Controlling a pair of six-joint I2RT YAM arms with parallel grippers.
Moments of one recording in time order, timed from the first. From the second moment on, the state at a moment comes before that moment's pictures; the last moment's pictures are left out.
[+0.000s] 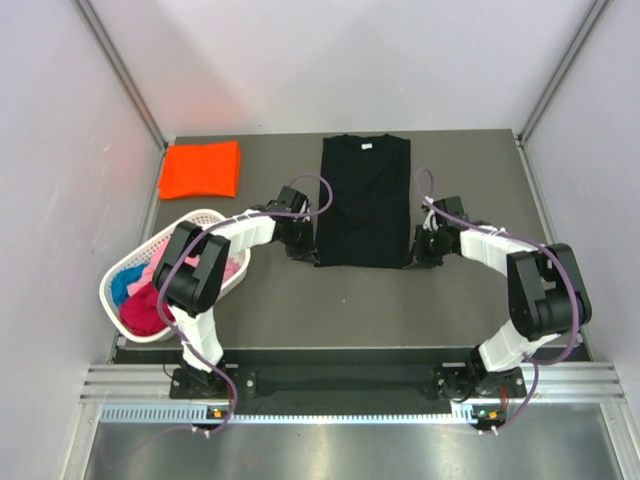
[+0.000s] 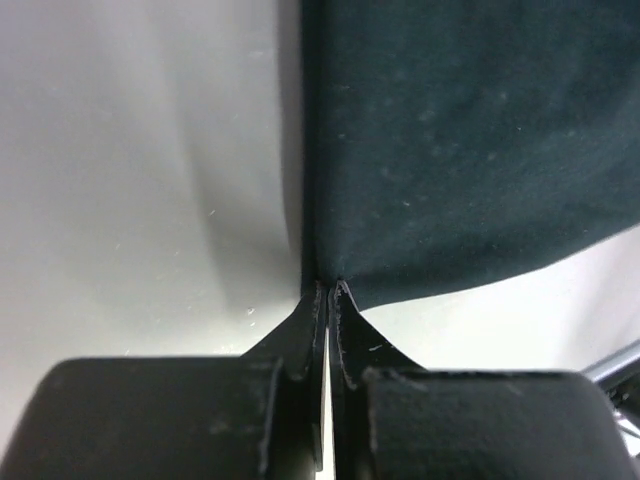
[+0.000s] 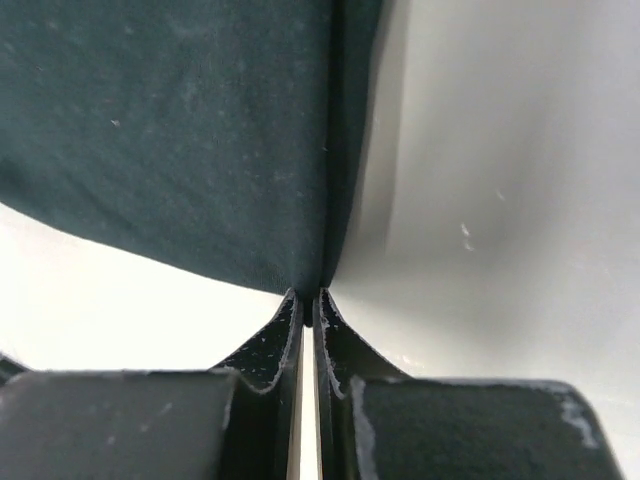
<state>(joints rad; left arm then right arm) -0.47 1.87 1.16 -0.40 0.29 -0.56 0.21 1.61 0.84 -0.33 -0.34 0.37</state>
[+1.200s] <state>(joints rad) -0.50 2.05 1.56 -0.54 0.13 -0.57 0.21 1.73 1.23 -0.41 -0.25 0.24</state>
